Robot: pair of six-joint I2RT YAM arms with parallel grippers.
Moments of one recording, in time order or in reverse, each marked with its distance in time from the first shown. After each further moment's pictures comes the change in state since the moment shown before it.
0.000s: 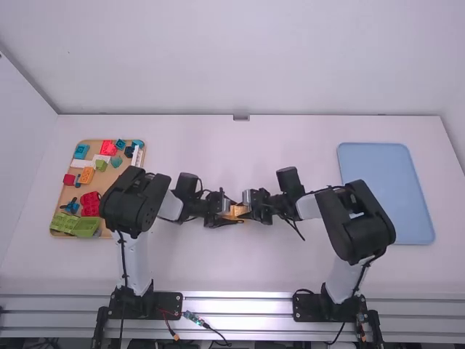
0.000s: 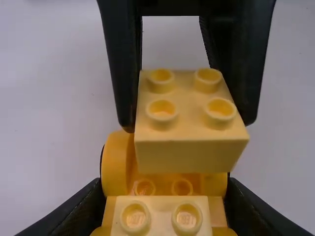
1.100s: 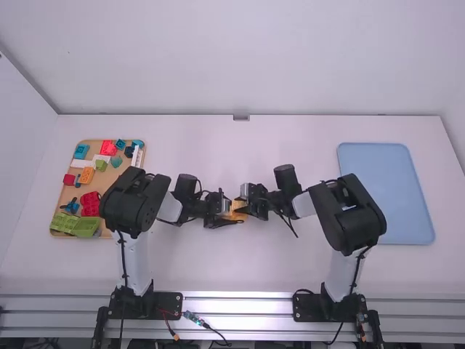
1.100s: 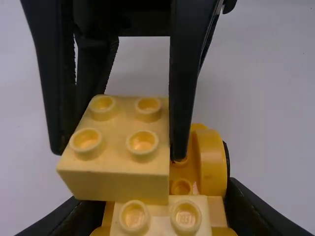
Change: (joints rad) left arm 0.001 0.000 -0.019 0.037 -0.008 -0.027; right arm 0.010 0.082 0.028 0.152 0.010 0.144
